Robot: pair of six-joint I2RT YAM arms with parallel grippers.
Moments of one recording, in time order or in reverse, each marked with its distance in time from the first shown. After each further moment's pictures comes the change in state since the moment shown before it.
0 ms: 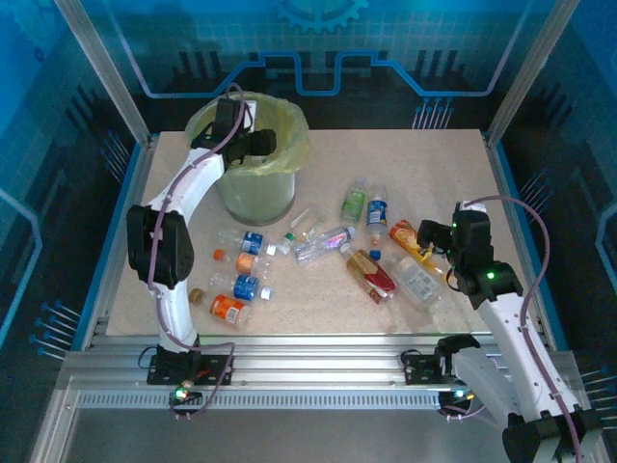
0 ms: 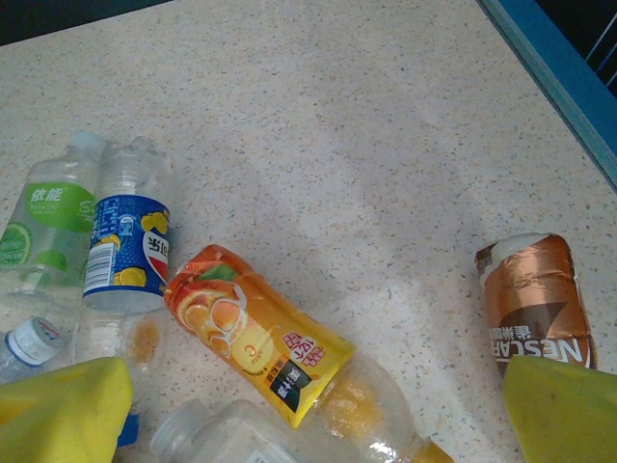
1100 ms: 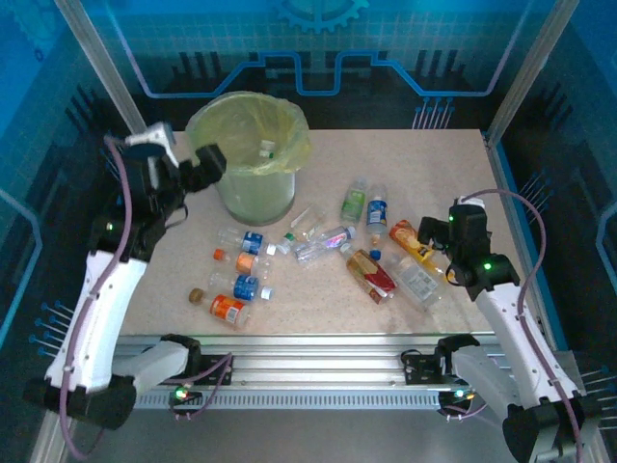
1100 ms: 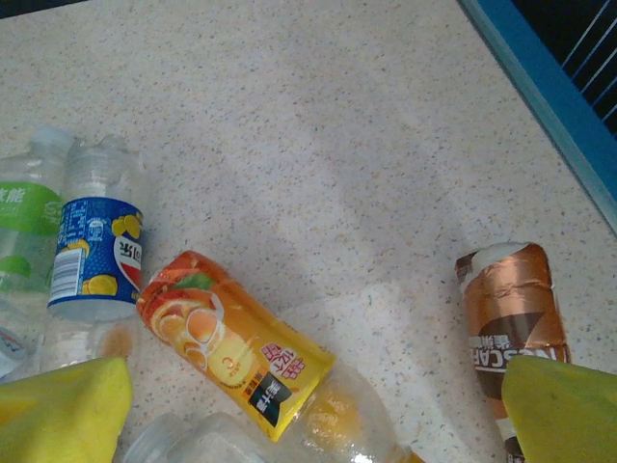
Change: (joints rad) left arm 0.000 -0.957 -0.479 -0.281 -0.162 -0.417; right arm 0.003 0.069 0.035 -0.002 0.050 -0.019
